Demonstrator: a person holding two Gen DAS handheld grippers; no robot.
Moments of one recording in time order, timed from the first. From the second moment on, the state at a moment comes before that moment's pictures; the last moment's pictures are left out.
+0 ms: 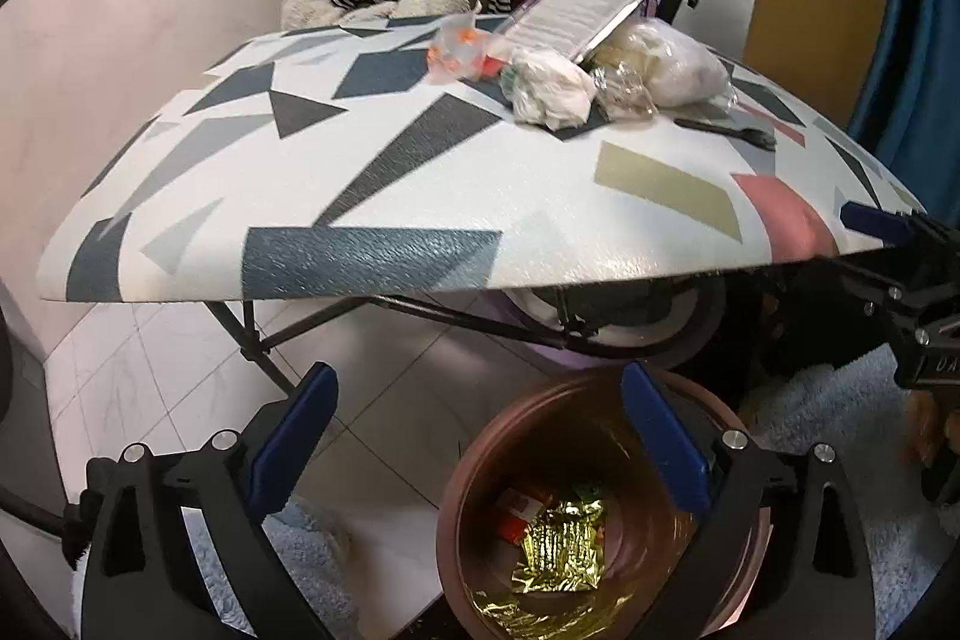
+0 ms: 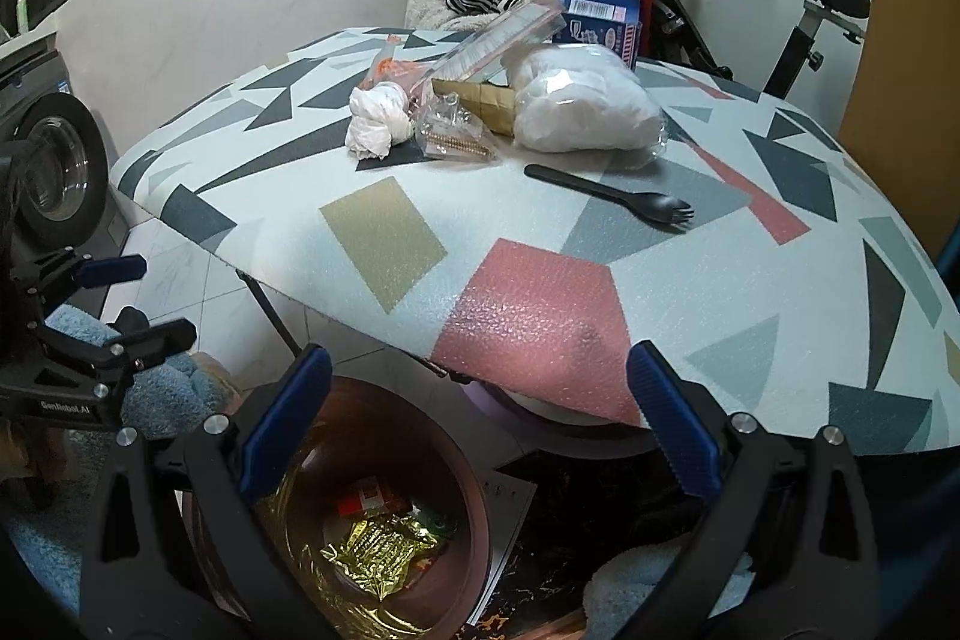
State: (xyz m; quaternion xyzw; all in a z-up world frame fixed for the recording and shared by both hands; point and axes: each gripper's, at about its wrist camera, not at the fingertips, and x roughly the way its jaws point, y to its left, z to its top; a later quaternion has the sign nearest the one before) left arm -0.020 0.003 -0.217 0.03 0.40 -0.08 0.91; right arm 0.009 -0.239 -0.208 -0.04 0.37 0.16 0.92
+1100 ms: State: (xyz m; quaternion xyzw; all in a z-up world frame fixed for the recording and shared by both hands) left arm 0.021 0.021 -0.159 0.00 0.36 -0.14 0.92; right arm 0.069 -0.285 -0.193 -0.05 0.42 0.16 0.89
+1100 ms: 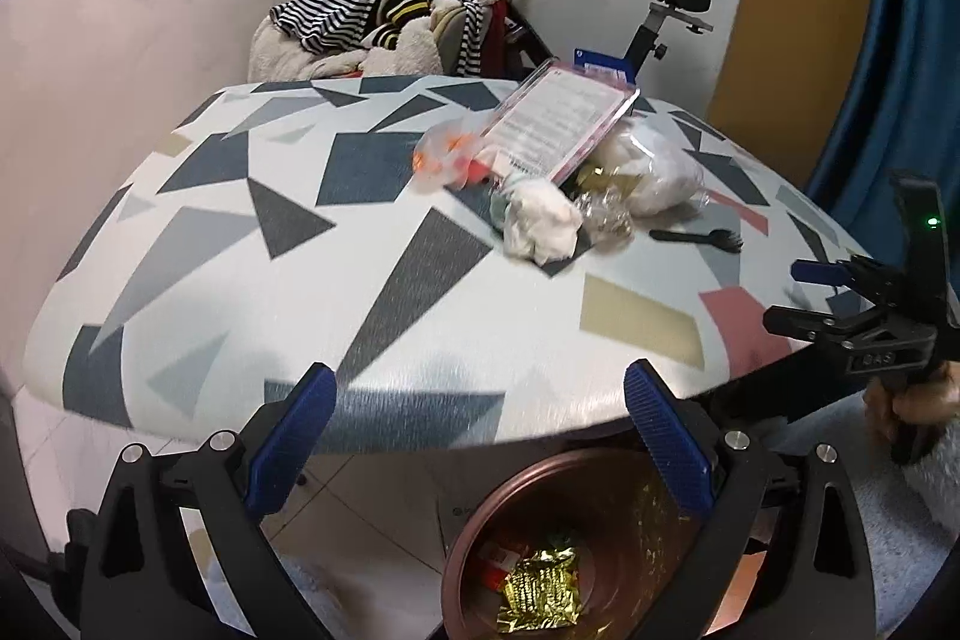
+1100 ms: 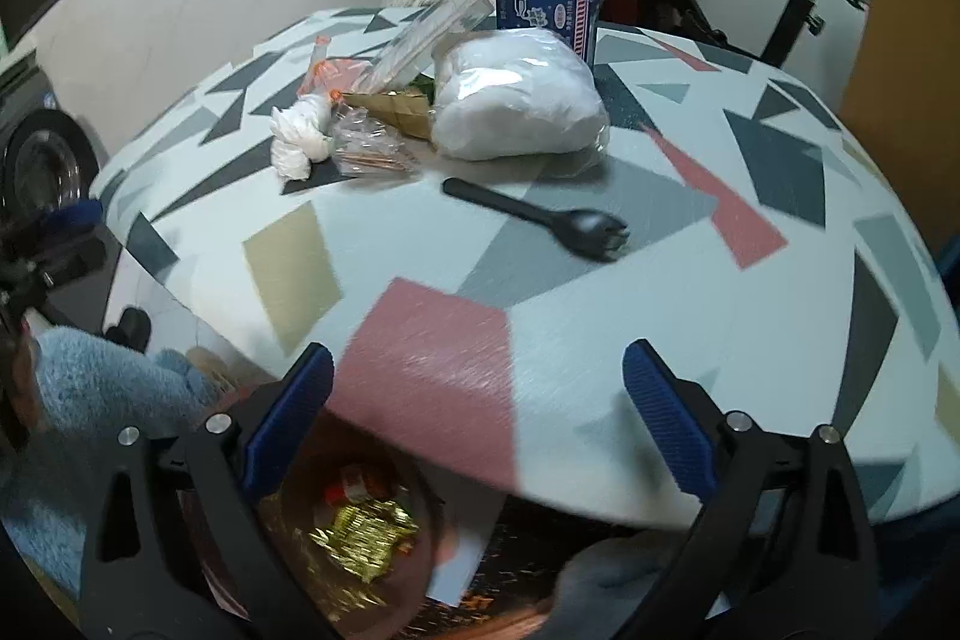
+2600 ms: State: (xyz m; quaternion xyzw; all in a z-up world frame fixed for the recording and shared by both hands) left arm 0.068 0.012 -0.166 -0.07 0.41 -0.18 0.89; right arm 0.140 -0.266 -0.204 -0.12 0.46 0.27 0.84
